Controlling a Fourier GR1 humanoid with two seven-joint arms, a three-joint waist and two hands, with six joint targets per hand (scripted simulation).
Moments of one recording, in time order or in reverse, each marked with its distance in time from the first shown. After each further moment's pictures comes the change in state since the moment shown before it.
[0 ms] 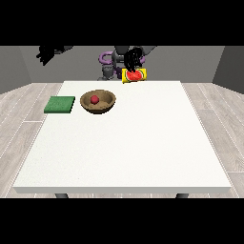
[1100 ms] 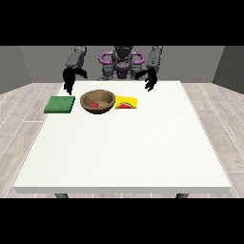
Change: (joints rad) left arm 0.556 -0.078 0.278 -0.439 1.276 0.139 -0.622; right arm -0.092 0.148 0.055 -0.048 0.079 -0.190 -0.099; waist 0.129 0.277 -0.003
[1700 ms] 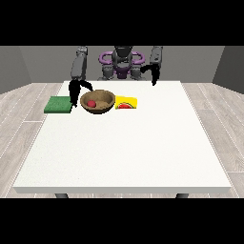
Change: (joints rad) left arm 0.086 0.027 0.014 -0.126 0.079 -0.121 -0.024; right arm -0.049 0.031 0.004 0.358 0.050 0.012 -0.254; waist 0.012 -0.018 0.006
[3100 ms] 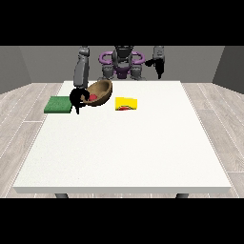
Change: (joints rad) left arm 0.032 0.027 0.014 -0.217 -0.039 -0.083 0.075; right arm -0.066 0.004 -0.111 0.318 -0.096 -0.034 -0.238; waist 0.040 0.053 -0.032
